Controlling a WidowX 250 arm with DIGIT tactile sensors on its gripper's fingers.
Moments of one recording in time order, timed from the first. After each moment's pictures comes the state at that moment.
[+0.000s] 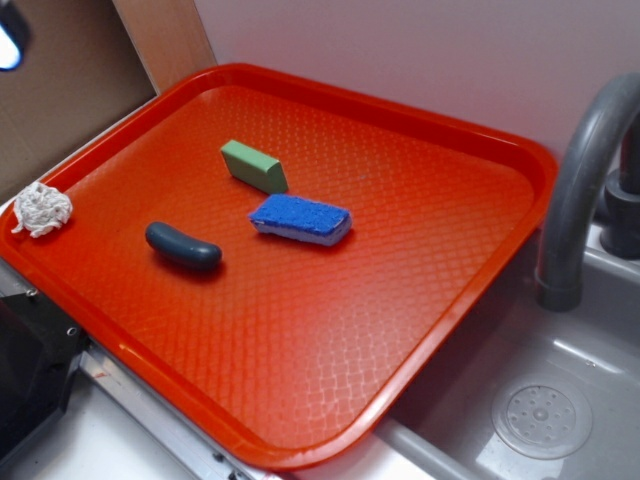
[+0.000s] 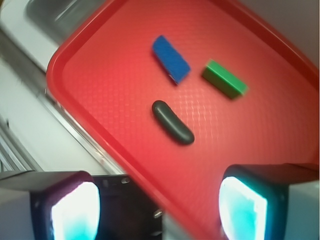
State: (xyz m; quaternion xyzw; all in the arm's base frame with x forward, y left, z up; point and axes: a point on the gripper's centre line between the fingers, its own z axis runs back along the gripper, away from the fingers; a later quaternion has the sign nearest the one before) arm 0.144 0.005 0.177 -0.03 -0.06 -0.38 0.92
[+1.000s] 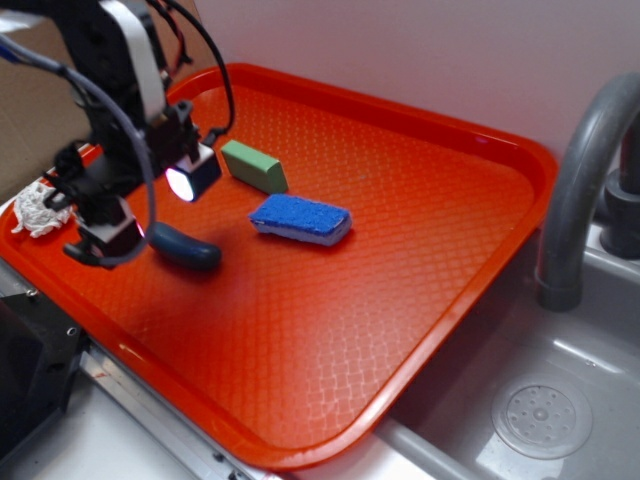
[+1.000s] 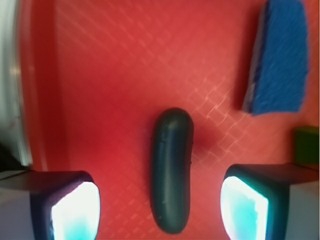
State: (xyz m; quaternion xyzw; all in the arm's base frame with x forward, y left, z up) arm 0.175 -0.032 0.056 0.04 0.06 -0.64 0.76
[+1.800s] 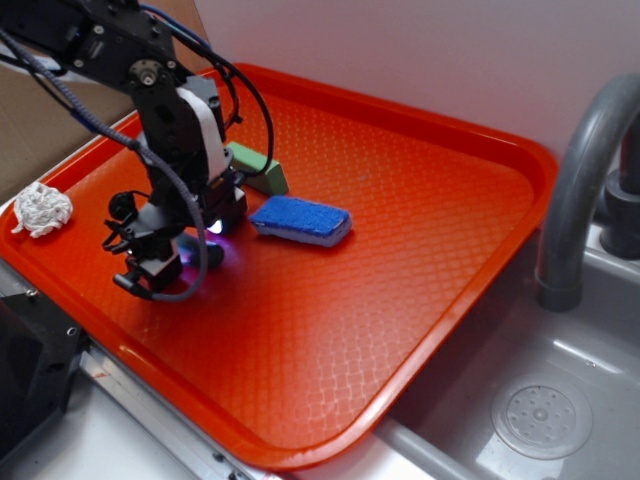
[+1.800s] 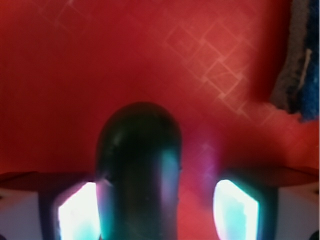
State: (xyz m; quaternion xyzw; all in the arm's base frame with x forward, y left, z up) arm 0.180 -0.035 0.016 0.06 0.08 -0.65 0.76
